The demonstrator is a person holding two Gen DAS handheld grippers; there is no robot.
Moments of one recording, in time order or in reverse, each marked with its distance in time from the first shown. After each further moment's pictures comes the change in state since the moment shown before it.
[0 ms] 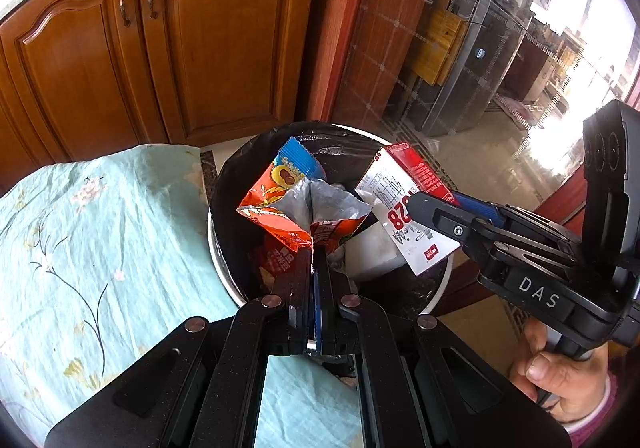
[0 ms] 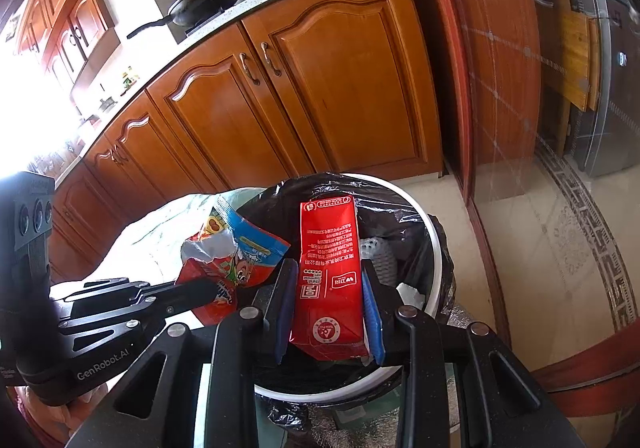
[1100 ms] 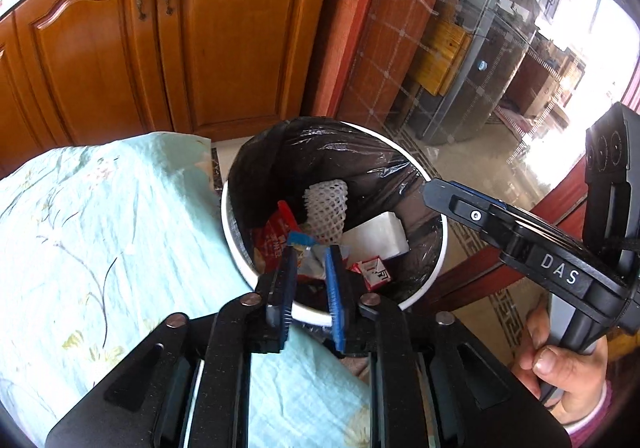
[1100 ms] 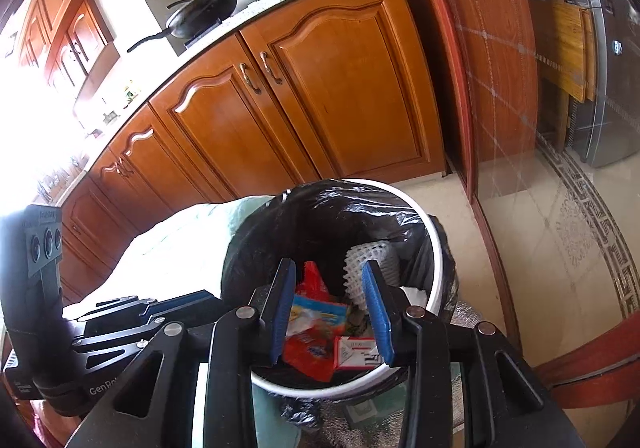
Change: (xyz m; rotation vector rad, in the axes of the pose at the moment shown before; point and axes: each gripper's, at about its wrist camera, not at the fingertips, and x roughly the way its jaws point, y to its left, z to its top) left arm -0.021 0.009 -0.018 -0.059 -0.030 -0.006; right arm -0.019 0.001 -0.005 0.047 -0.028 0.039
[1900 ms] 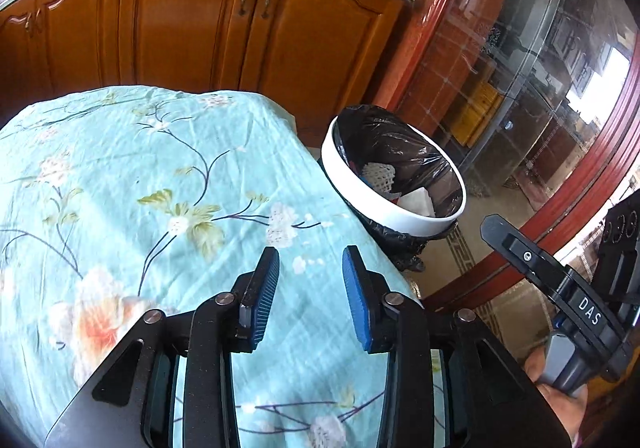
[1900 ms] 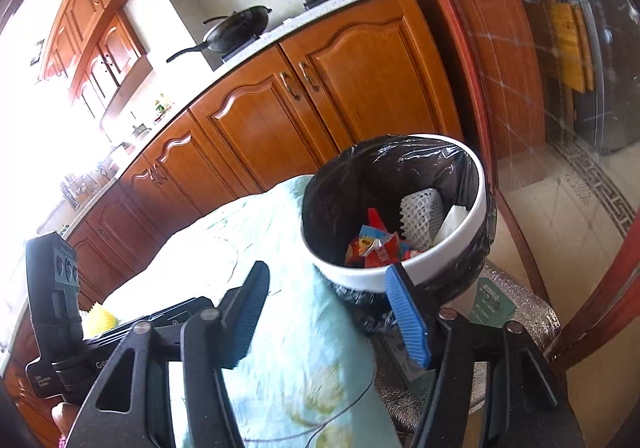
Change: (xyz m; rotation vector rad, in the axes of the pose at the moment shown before) left arm -0.084 0.055 -0.120 -0.225 -0.164 0.068; right arm -0.051 0.057 -0.093 -0.001 -0.117 0.057
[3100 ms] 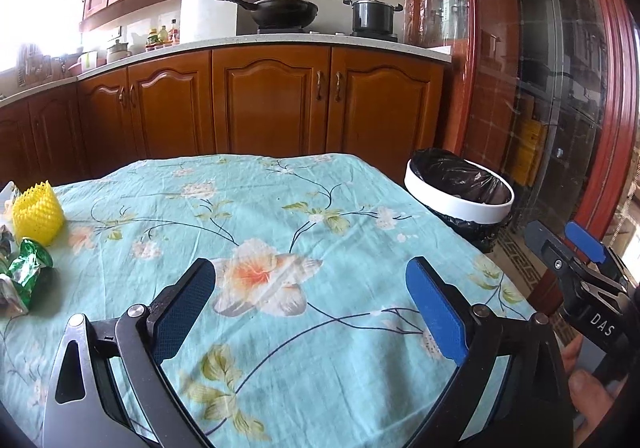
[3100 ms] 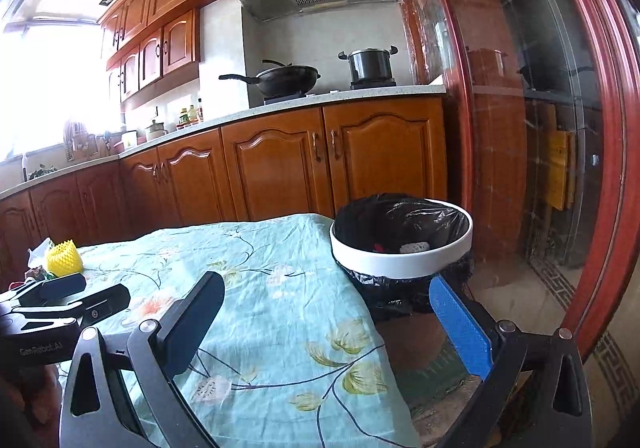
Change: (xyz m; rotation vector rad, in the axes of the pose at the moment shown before) left arm -0.089 0.026 -0.097 0.079 -0.349 0.308; right arm -0.047 0.064 -0.092 -0.305 -0.310 -0.111
